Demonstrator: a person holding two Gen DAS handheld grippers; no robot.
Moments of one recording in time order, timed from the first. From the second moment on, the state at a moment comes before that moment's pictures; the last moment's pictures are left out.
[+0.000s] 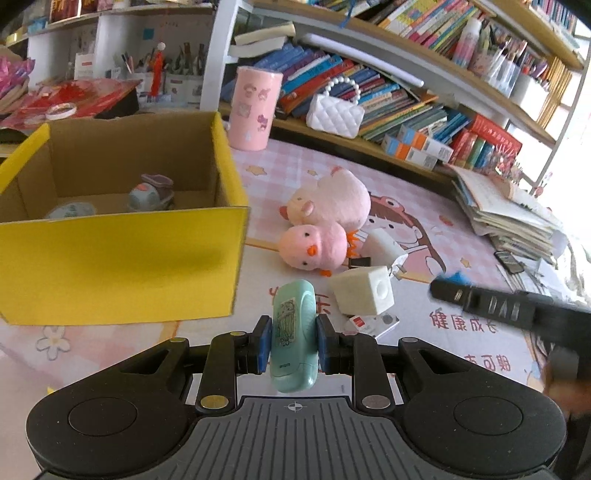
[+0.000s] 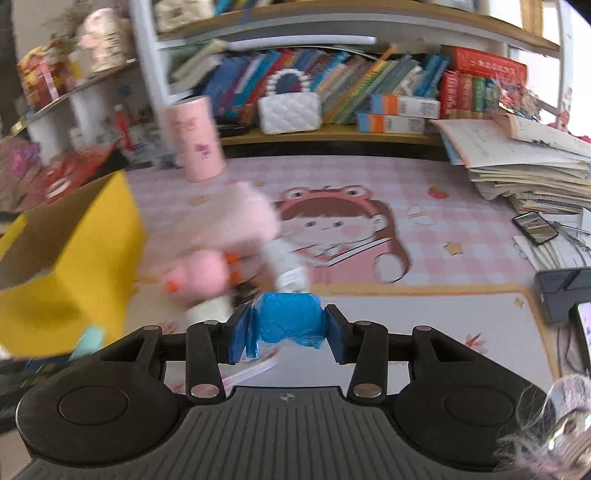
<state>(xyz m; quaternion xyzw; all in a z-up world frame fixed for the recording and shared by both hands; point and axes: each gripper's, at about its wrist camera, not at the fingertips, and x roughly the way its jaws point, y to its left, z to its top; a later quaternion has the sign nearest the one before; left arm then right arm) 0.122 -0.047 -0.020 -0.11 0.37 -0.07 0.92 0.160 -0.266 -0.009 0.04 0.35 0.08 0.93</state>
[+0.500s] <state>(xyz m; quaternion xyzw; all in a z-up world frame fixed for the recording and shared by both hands) 0.048 0.046 -0.012 -0.13 0.36 -0.02 0.92 0.084 -0.144 -0.010 -0.02 0.37 0.18 0.91</state>
